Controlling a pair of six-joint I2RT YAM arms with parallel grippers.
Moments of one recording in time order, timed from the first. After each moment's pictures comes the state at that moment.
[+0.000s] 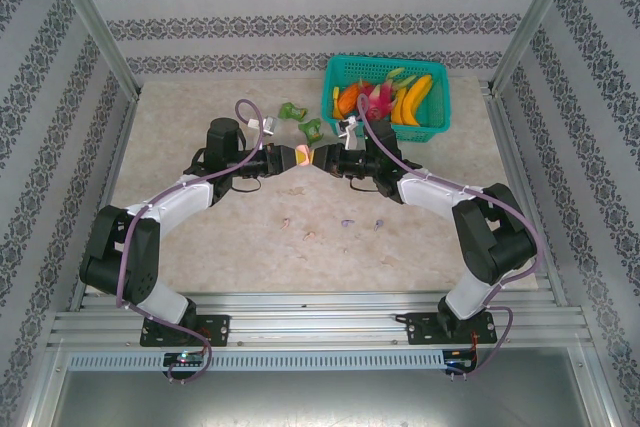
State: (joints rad) left arm -0.29 1.54 0.92 0.23 0.89 -0.72; right arm 0.47 1.69 0.97 0.32 -0.72 0.87
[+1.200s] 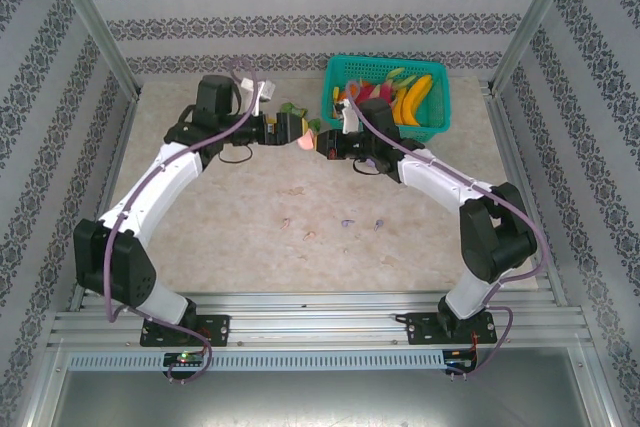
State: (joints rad) left arm -0.28 1.55 1.43 -0.47 0.70 -0.34; right arm 0.46 1.70 1.23 -0.07 -0.55 0.50
